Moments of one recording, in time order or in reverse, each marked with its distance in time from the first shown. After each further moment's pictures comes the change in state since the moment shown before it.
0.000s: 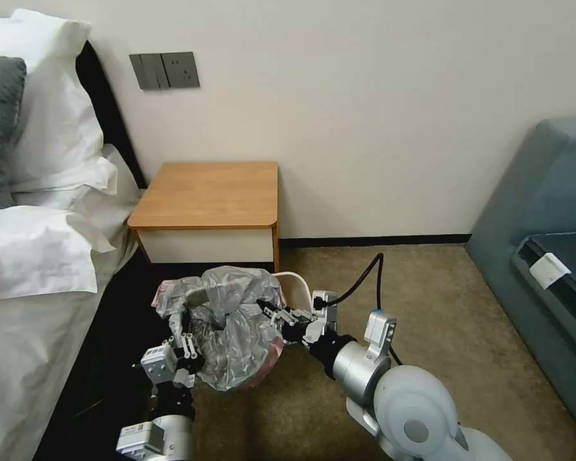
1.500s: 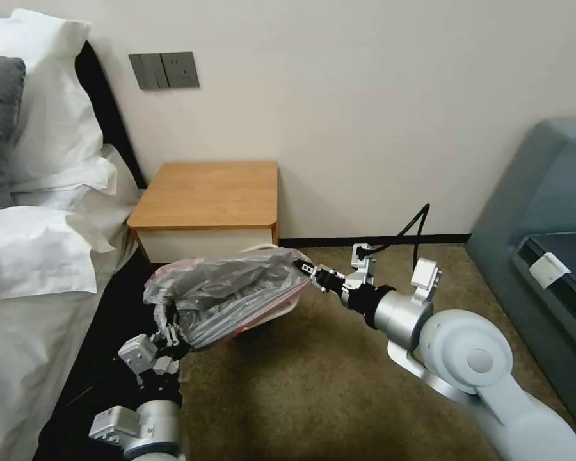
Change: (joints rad) left arm -0.030 -0.005 -0.073 -0.040 -0.253 0.056 0.033; right arm 0.097 -0.028 0.258 0.036 0.462 -0.155 0.158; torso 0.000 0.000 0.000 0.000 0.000
